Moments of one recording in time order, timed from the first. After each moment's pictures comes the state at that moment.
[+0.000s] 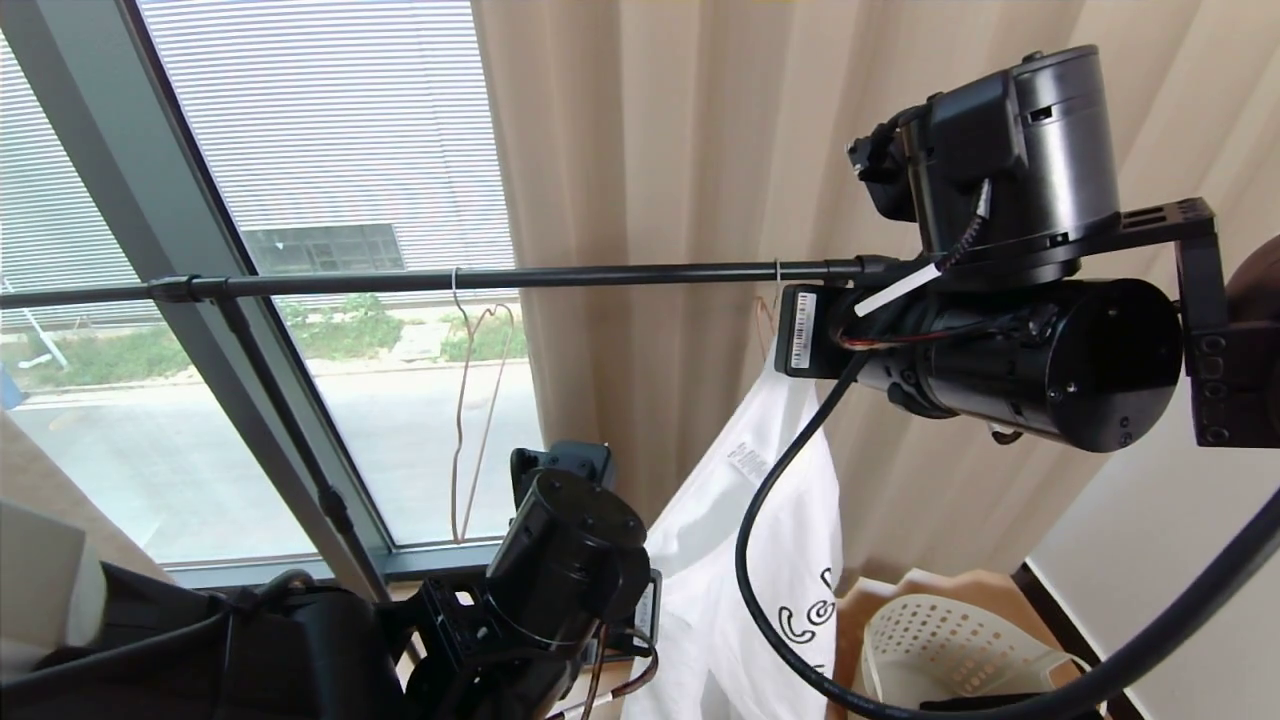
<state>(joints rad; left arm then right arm) -0.91 1.84 -0.77 -0.42 0.46 -0.41 0.80 1.72 -1.41 0.16 -0.61 0.47</state>
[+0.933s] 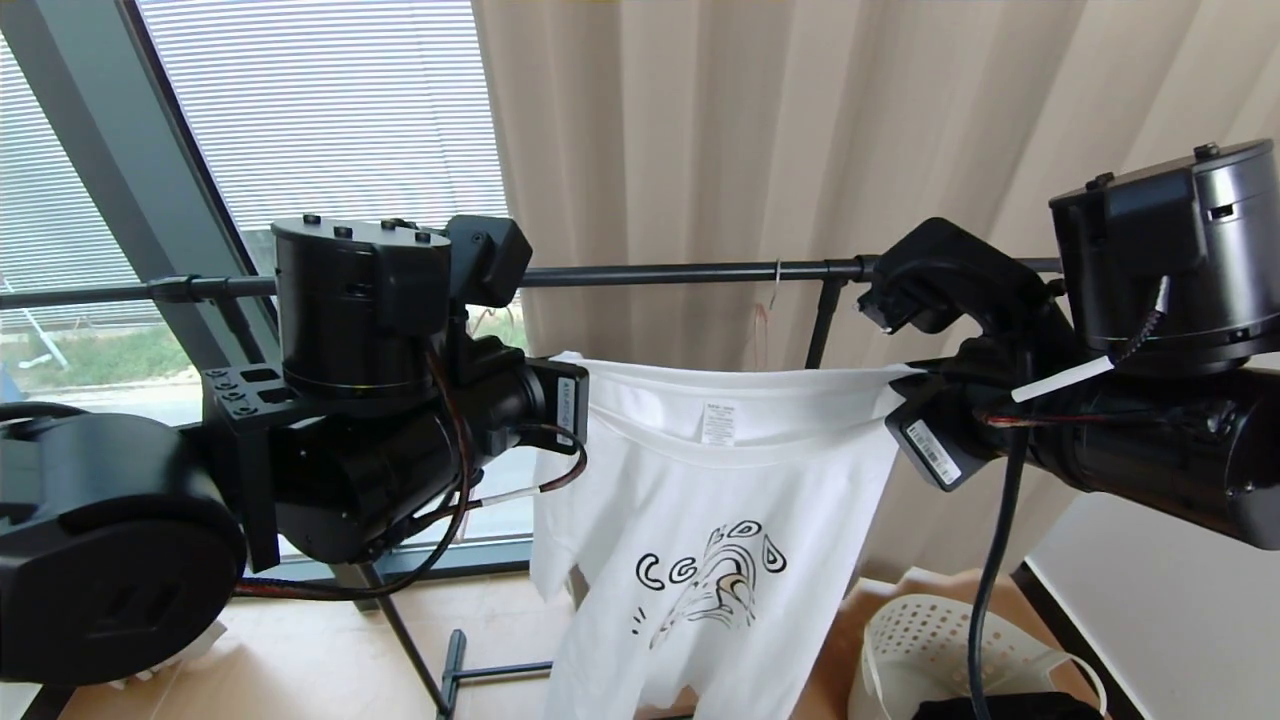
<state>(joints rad) -0.71 1.65 -0.97 -0.41 0.34 -0.08 0.74 1.54 -1.13 0.11 -0.61 -0.28</state>
